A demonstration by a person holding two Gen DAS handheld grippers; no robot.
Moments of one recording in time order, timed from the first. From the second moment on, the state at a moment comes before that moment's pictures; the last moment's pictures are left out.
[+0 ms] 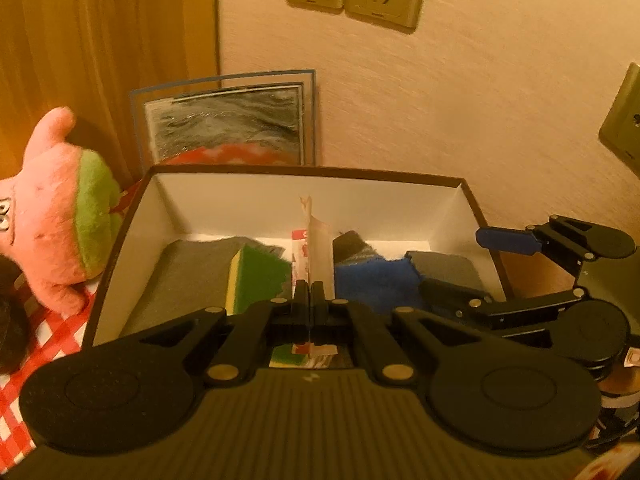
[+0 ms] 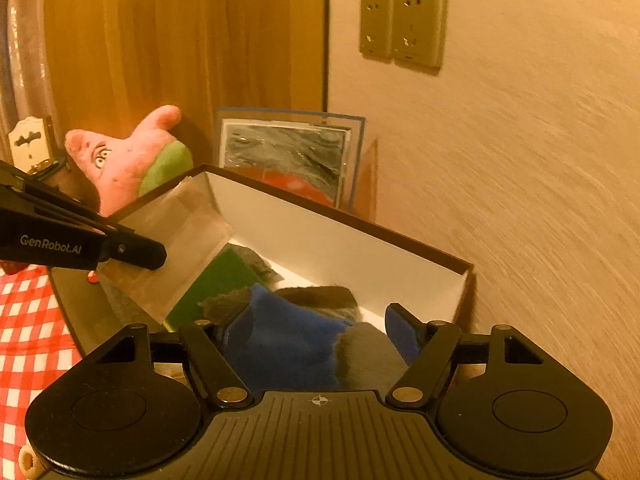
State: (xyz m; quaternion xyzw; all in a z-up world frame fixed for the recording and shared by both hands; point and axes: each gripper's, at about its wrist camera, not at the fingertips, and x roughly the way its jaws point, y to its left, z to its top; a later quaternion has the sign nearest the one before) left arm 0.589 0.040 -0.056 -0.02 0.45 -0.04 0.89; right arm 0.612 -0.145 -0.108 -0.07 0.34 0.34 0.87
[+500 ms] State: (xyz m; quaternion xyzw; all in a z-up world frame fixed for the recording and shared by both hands) left arm 0.593 0.044 -0.056 -0.02 0.44 -0.02 0.90; right arm 0.614 -0.160 -0.103 -0.06 0.35 0.33 0.87
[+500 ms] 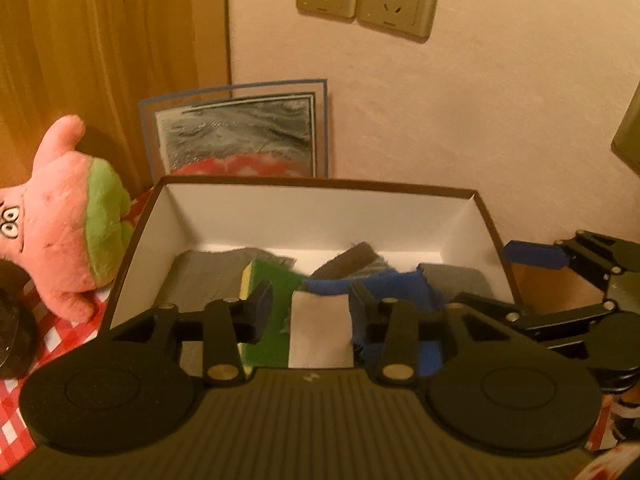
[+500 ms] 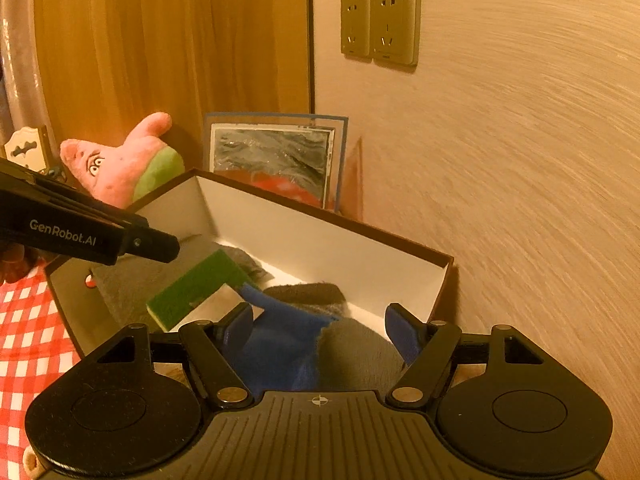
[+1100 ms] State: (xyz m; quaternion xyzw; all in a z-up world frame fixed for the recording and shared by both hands) left arm 0.540 0.057 -0.041 -0.03 0.46 0.01 0.89; right arm 0.570 -0.169 -0.084 -0.03 0.36 0.34 0.87
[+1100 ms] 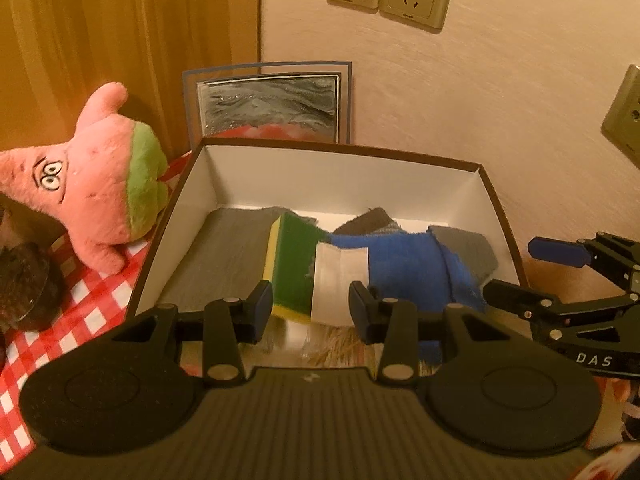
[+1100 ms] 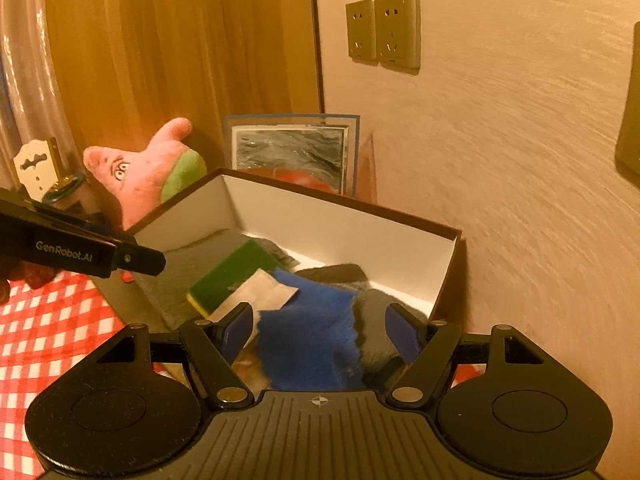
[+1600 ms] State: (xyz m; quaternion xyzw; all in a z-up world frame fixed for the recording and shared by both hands) left arm 0.465 0.060 -0.012 -0.04 0.45 0.01 0.89; right arm 0.499 -0.177 -0.056 -0.01 0.36 0.35 0.87
